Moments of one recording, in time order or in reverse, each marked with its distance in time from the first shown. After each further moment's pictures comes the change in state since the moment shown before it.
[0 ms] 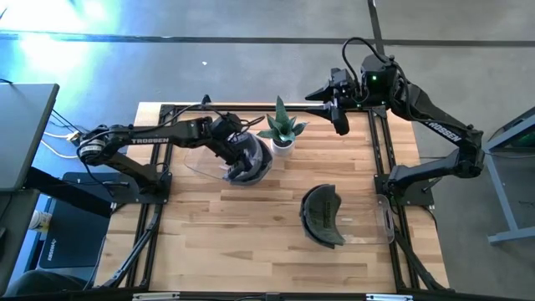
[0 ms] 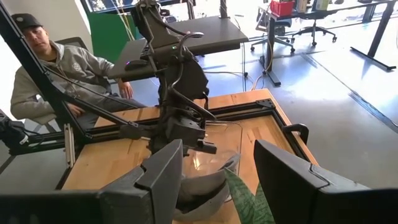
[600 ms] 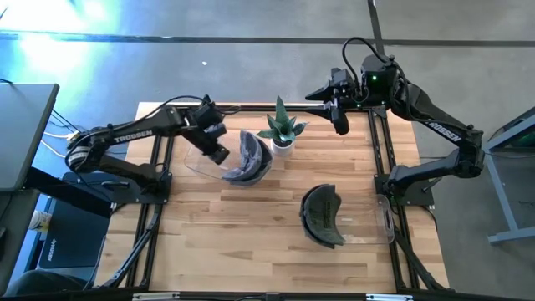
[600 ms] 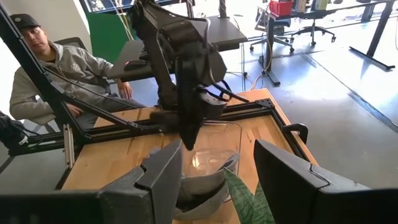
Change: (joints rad) left arm 0.174 -0.142 0.000 -0.490 -0.181 -0.145; right arm 0.000 0.000 0.000 0.000 0.003 0.003
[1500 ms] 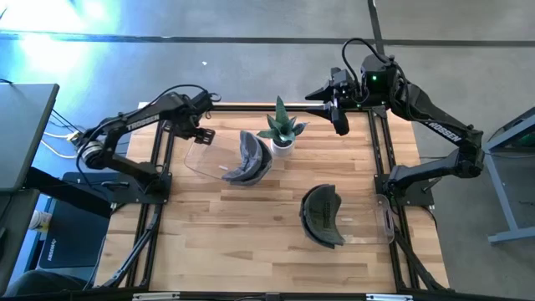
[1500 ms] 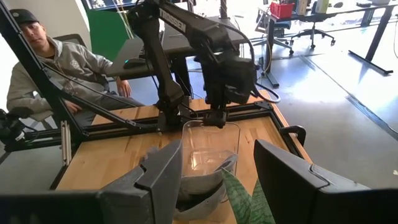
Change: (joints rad) left arm 0.312 0.112 0.000 -0.282 -0.462 -0.081; right arm 0.000 0.000 0.000 0.000 0.000 -0.026
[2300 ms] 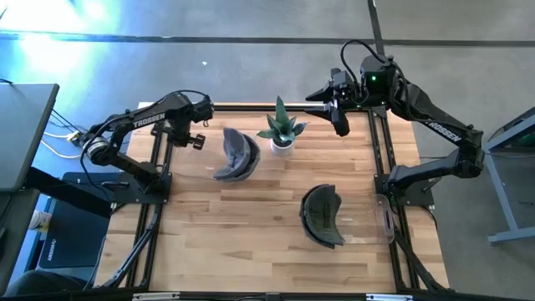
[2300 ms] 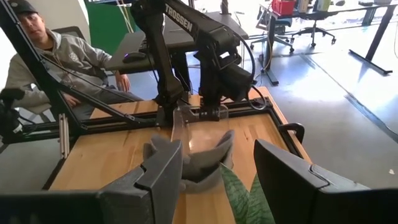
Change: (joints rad) left arm -0.003 0.068 0.000 -0.242 -0.118 -0.166; right arm 0.000 0.000 0.000 -0.021 0.000 -0.029
